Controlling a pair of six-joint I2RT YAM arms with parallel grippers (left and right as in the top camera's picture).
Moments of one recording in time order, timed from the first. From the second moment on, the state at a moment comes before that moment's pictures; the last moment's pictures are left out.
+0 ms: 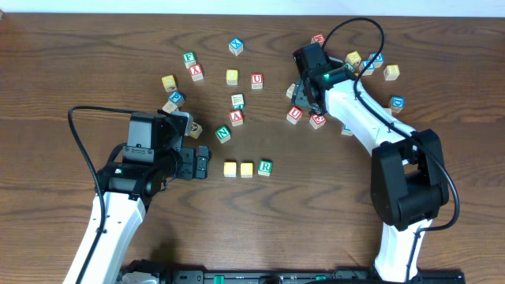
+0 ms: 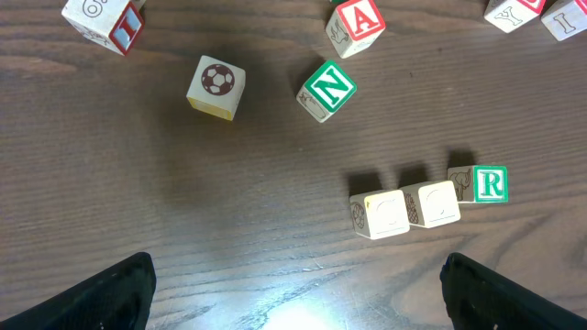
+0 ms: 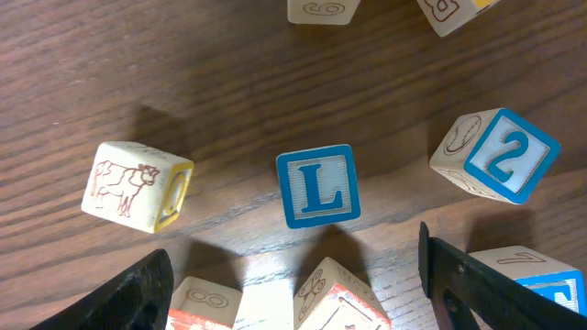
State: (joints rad) left arm -0.14 1.14 0.81 -0.69 0.21 -0.04; right arm 0.37 2.06 1.54 -0.69 0.28 0.67
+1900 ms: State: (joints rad) left arm -0.14 1.14 0.81 -0.69 0.21 -0.04; right arm 0.34 2.17 1.54 -0.59 0.30 0.67
